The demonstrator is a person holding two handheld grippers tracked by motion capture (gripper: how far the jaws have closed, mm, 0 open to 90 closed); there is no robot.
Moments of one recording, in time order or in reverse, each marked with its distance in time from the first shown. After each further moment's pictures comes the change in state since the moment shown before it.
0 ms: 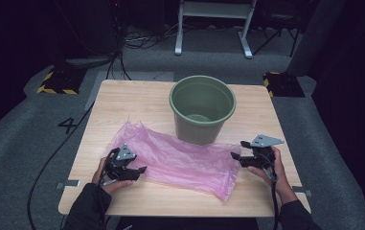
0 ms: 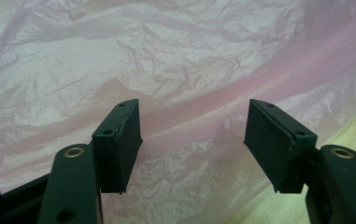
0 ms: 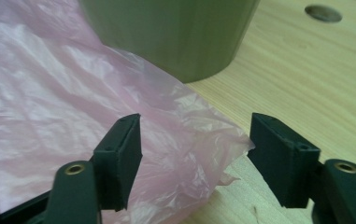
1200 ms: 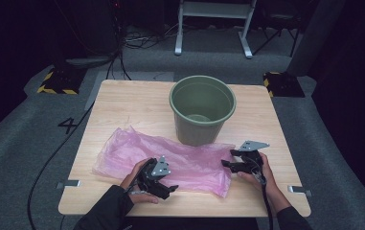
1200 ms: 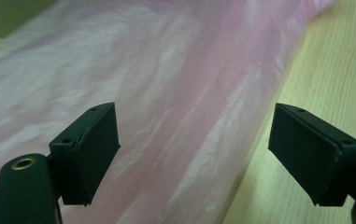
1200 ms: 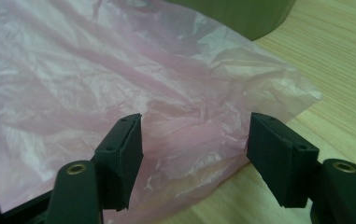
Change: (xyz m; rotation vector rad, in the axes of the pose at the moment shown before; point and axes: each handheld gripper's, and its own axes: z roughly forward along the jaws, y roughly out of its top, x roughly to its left) left arm -0.090 0.042 0.031 0.010 -0.183 0.279; right arm 0.017 -0.017 0.036 0.082 0.079 0.074
